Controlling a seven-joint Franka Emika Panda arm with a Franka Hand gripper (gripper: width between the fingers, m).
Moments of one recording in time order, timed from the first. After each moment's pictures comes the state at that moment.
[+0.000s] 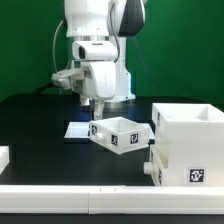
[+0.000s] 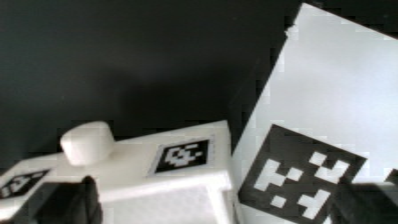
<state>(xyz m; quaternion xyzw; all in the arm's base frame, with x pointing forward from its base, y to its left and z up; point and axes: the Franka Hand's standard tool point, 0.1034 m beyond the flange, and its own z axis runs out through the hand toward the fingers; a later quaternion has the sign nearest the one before) 0.379 -0.060 0.049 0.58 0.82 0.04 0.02</state>
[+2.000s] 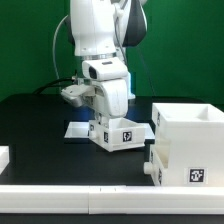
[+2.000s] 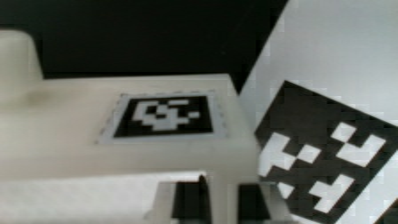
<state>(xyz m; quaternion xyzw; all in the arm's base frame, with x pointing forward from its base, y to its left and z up) 0.366 -0.035 0.016 0.57 0.82 0.05 -0.02</state>
